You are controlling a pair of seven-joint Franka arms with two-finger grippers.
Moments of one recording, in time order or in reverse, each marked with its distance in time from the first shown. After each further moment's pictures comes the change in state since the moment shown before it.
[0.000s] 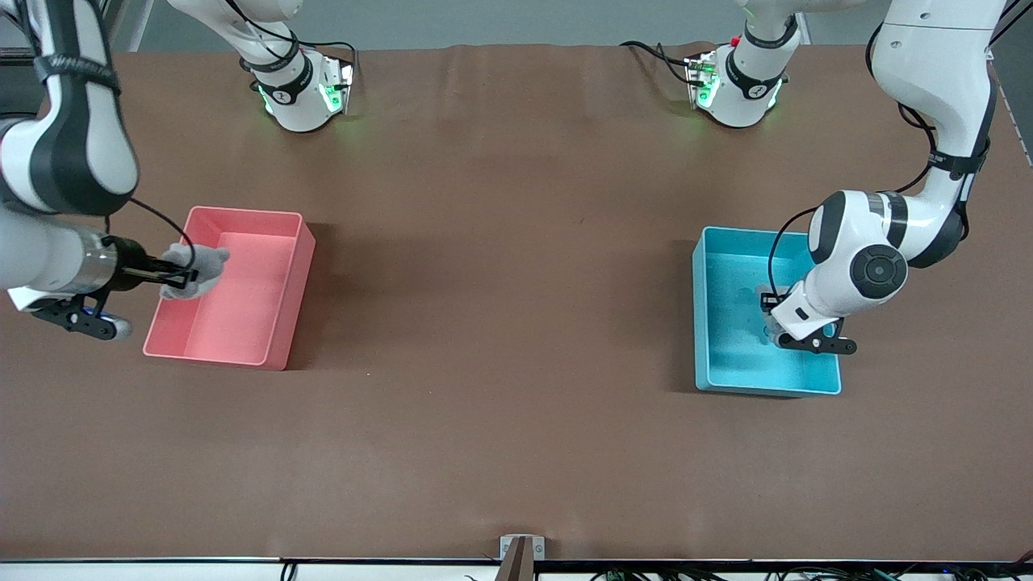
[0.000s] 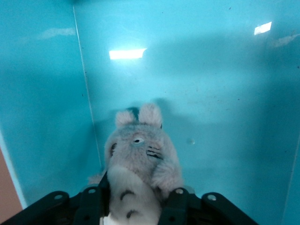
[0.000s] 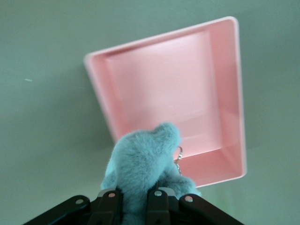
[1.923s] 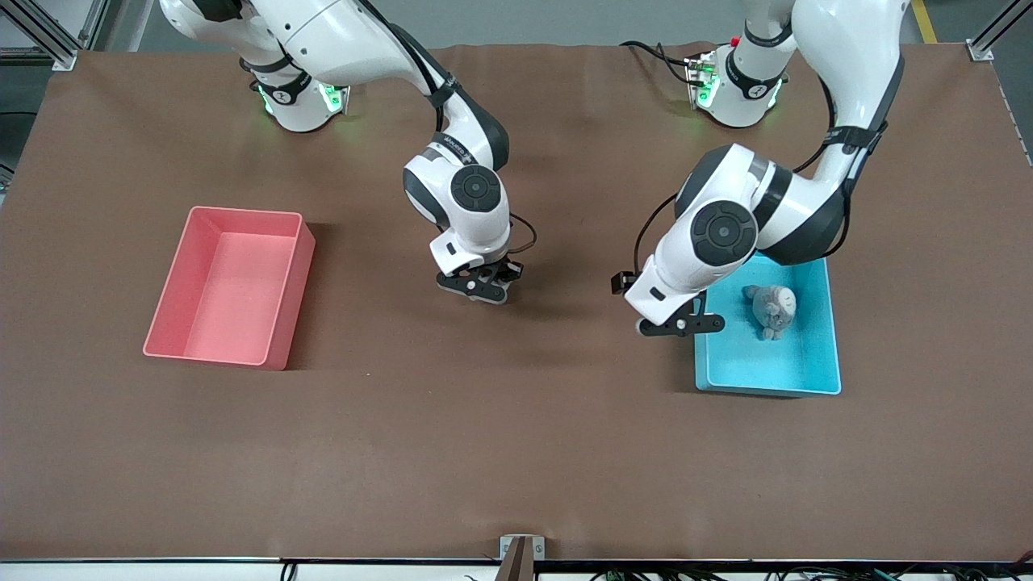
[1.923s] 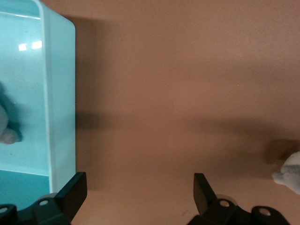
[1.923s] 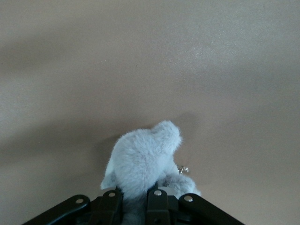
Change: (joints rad) left arm -0.161 0.058 -0.309 0.404 -0.100 -0.359 -0.543; right arm 0.744 0.409 -0.004 -0.005 -0.097 0.640 0.709
